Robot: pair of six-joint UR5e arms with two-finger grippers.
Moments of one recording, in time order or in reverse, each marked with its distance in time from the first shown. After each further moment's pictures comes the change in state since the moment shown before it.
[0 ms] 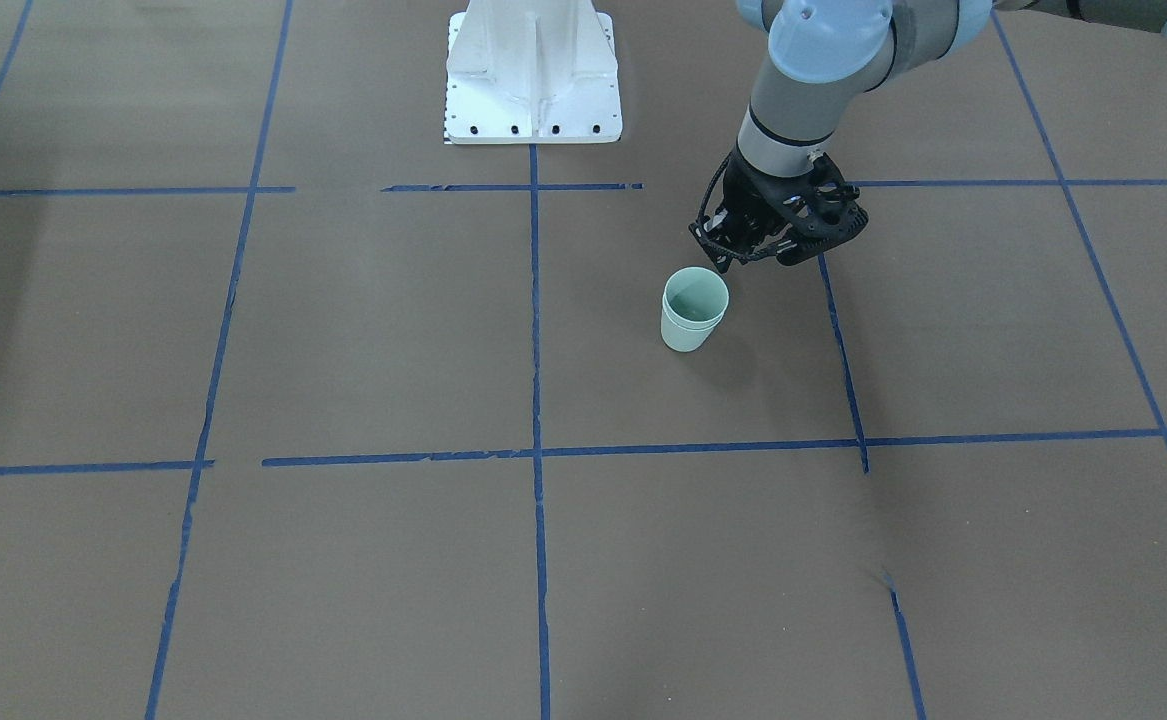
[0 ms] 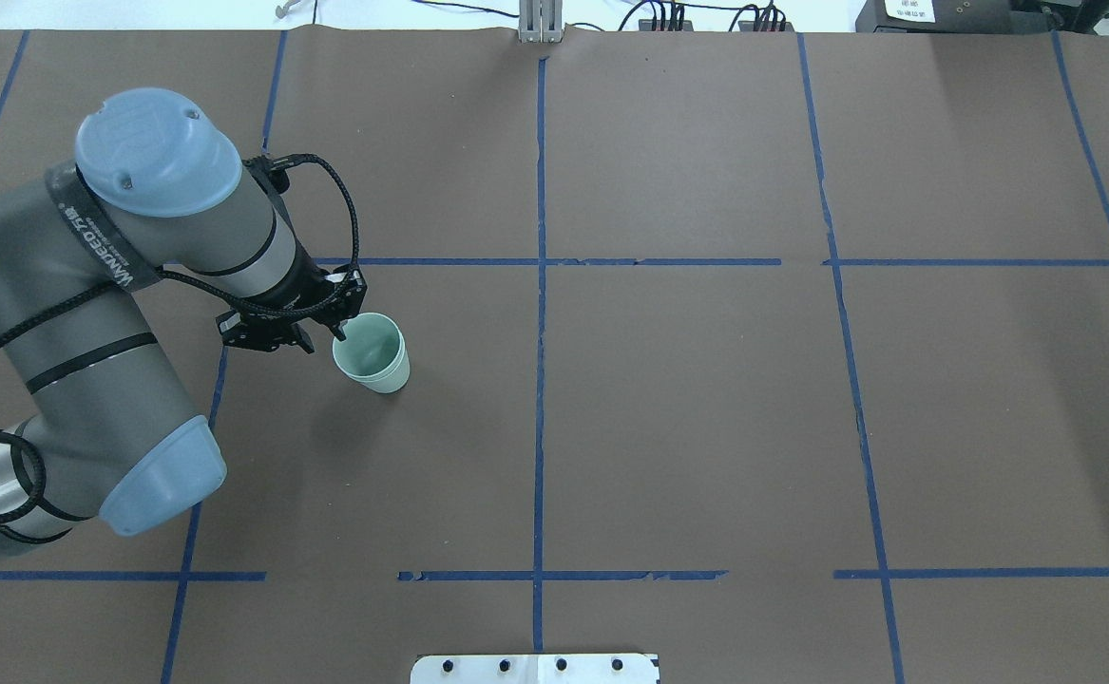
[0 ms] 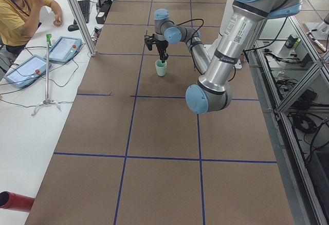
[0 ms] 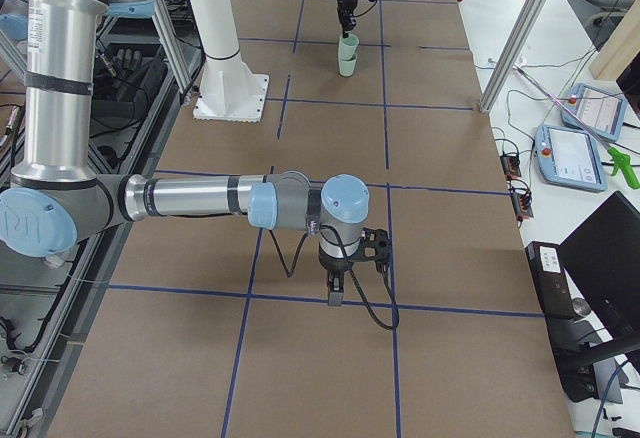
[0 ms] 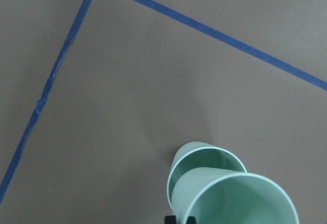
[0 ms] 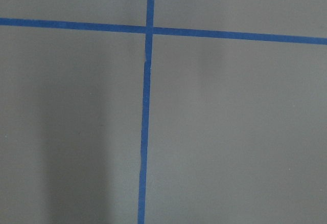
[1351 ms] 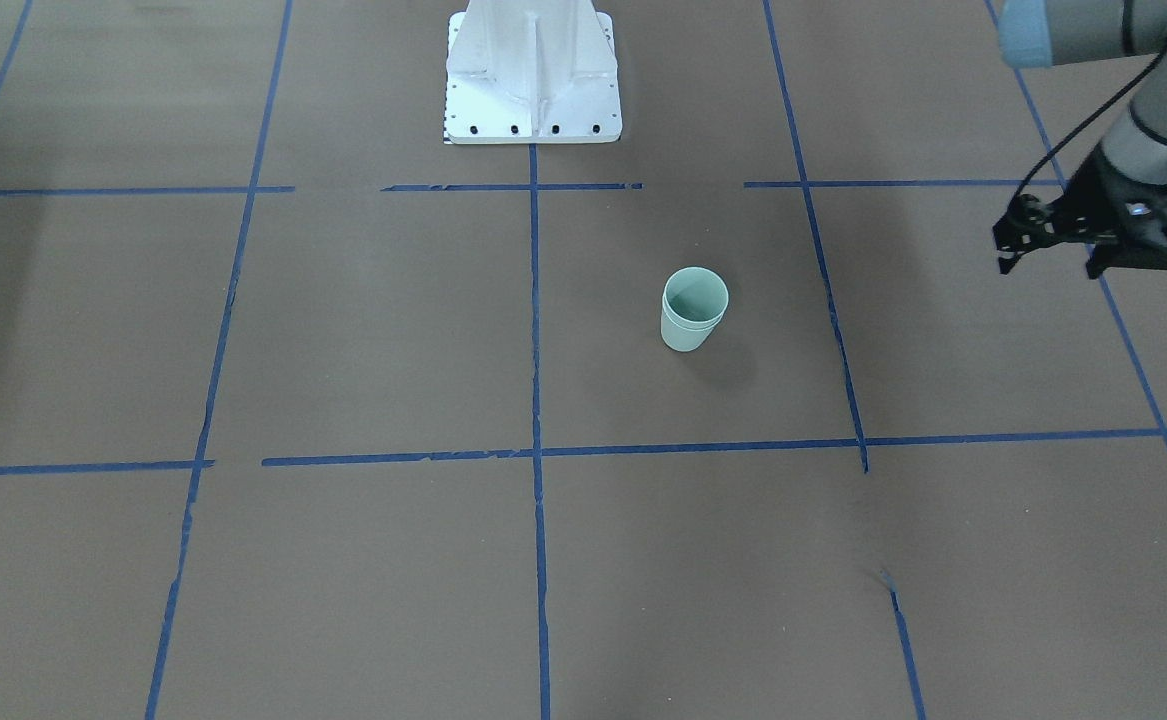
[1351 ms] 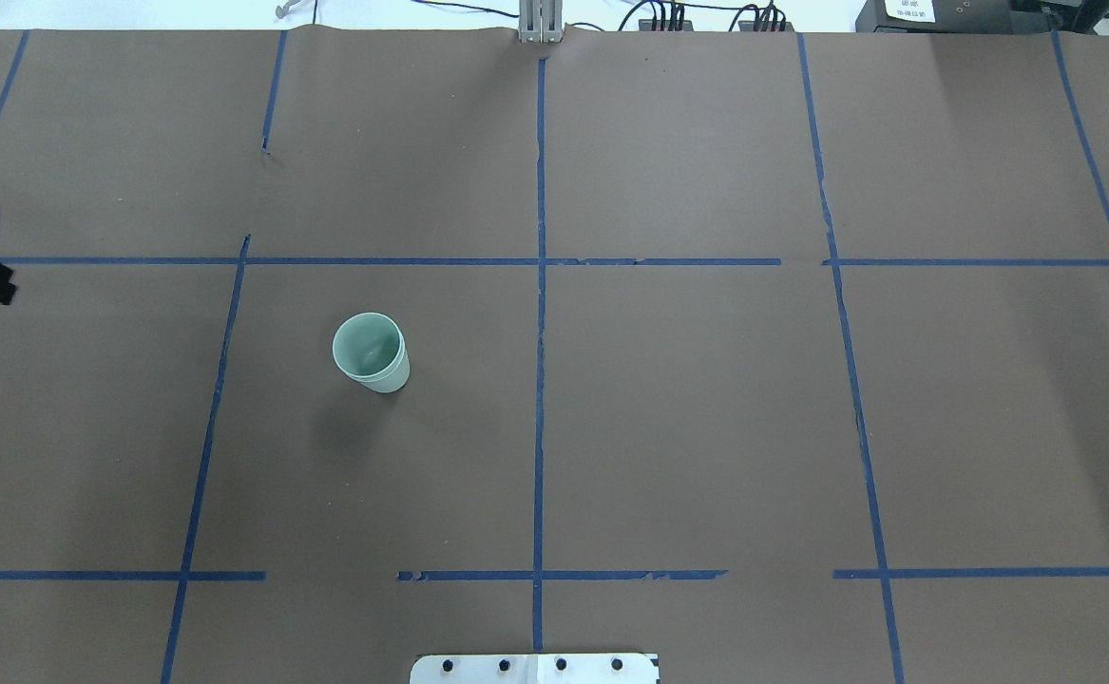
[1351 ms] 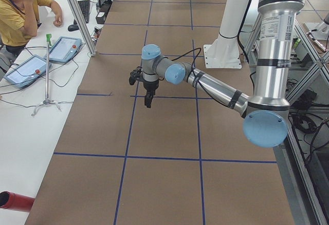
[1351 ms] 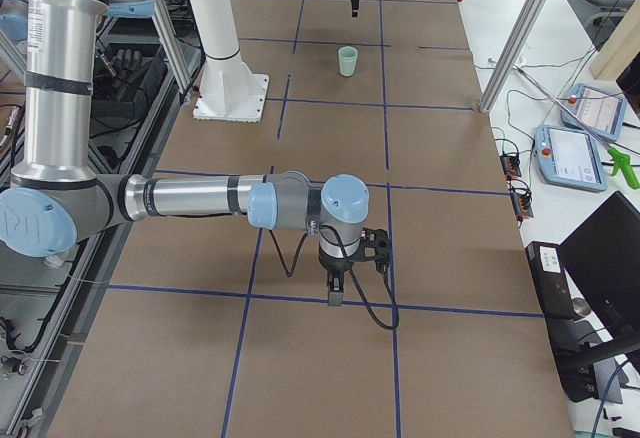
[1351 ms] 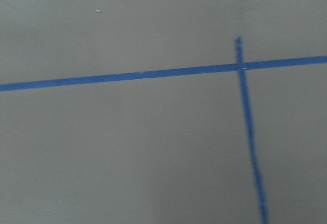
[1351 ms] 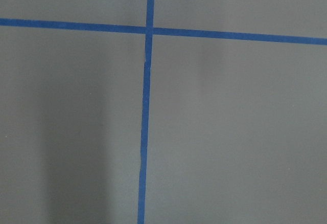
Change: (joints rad) left arm -0.489 0.538 -0.031 -0.196 -0.132 1.185; right arm 0.000 0.000 0.000 0.000 0.000 0.000
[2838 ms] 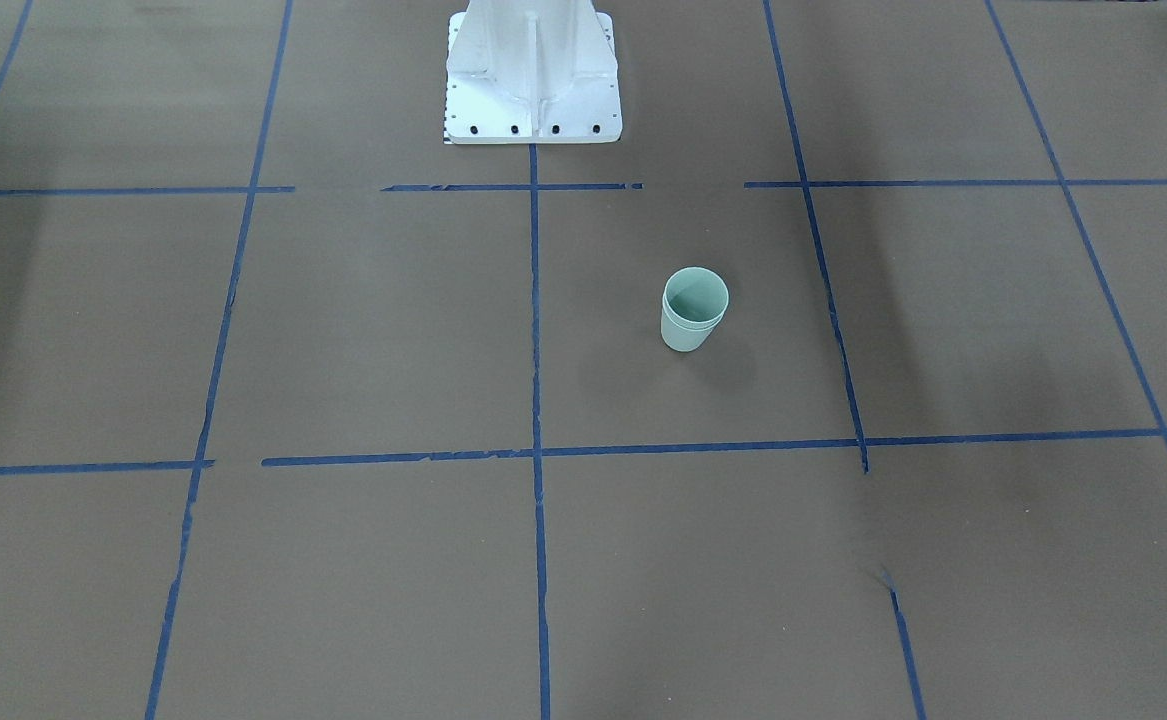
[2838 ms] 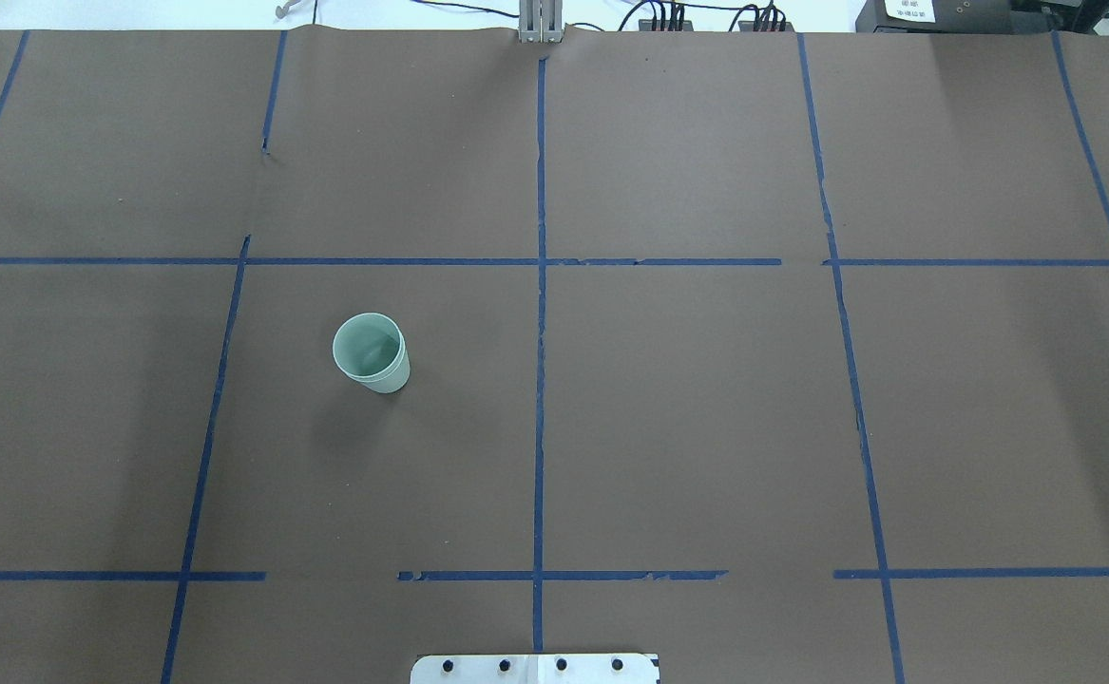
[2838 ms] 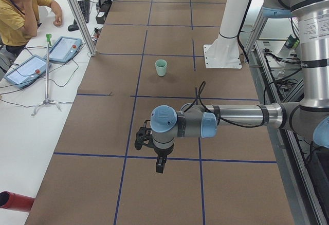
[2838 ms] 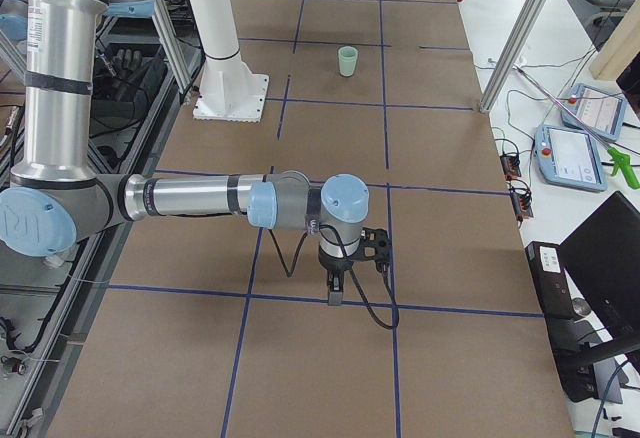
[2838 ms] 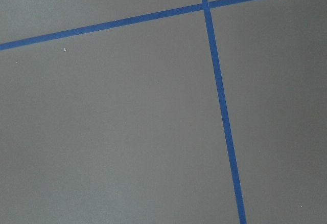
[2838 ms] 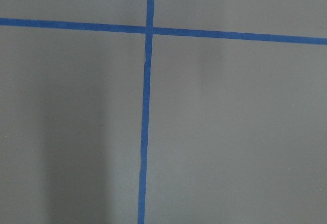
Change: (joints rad) left arm -0.452 0.187 0.200 0.012 -0.158 0.537; right arm 0.000 0.000 0.000 0.000 0.000 0.000
